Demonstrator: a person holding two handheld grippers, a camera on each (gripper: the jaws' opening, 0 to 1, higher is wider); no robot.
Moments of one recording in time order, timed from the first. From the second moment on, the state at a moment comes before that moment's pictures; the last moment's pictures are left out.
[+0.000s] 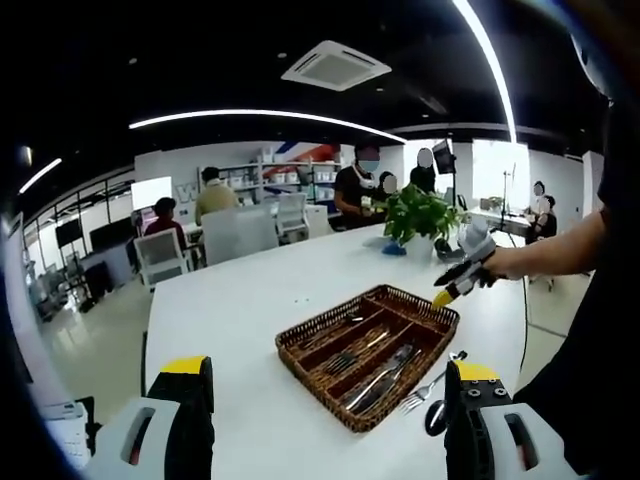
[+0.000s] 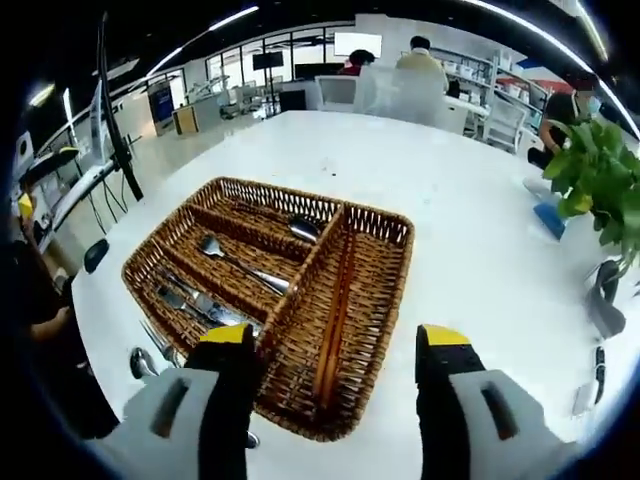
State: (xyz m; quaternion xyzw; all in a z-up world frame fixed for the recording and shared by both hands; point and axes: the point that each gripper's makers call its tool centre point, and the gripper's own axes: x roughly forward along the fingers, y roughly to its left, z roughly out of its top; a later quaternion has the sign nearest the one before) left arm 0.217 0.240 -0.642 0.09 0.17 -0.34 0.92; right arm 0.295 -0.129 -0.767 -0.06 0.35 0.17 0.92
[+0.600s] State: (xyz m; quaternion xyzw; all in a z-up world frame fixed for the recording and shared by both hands) left arm 0.207 0.211 -0.638 0.08 0.16 -0.35 0.92; right arm 0.273 -0.106 -0.672 -0.08 0.23 0.28 0.93
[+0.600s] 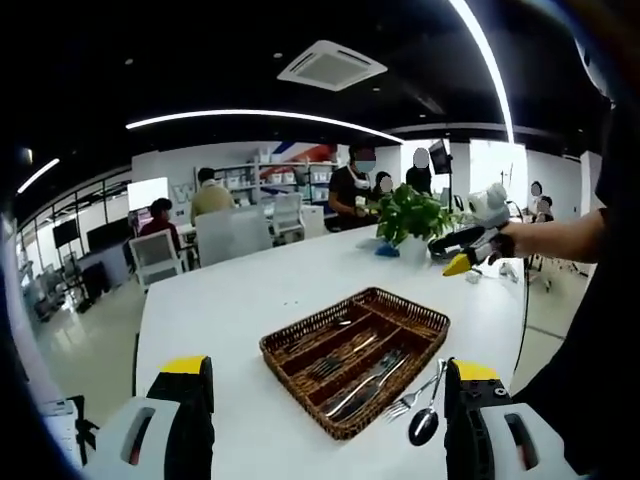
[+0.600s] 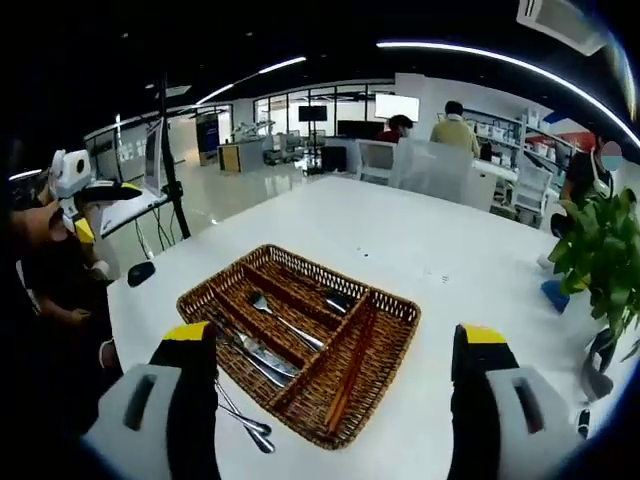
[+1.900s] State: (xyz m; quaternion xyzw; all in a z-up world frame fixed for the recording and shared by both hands) left arm 0.189 0.138 -0.665 0.24 0.22 -0.44 0.84; right arm 0.229 -0.127 -0.638 -0.03 0.17 0.30 0.94
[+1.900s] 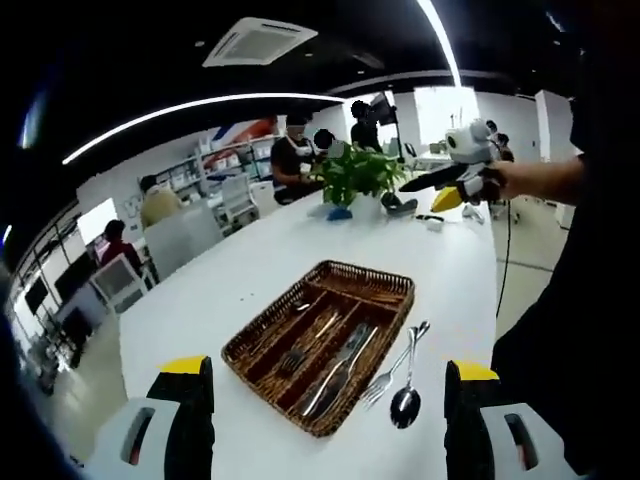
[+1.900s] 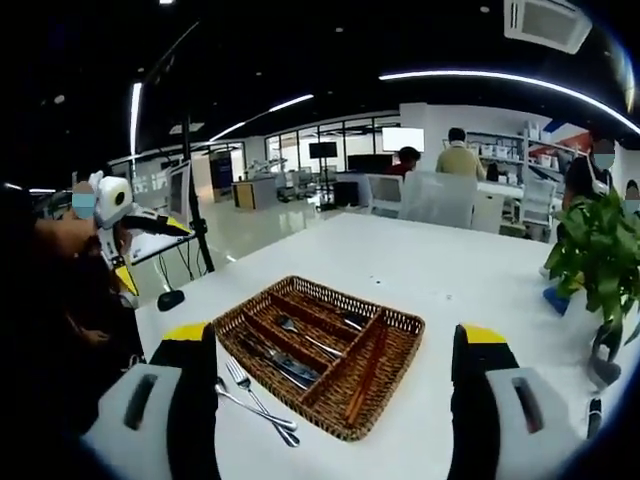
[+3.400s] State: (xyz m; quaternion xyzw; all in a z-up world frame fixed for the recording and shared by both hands) left arm 0.170 0.029 -0.837 0.20 0.38 -0.53 0.73; right arm 0.204 -0.187 -0.660 0.01 0.18 0.25 0.95
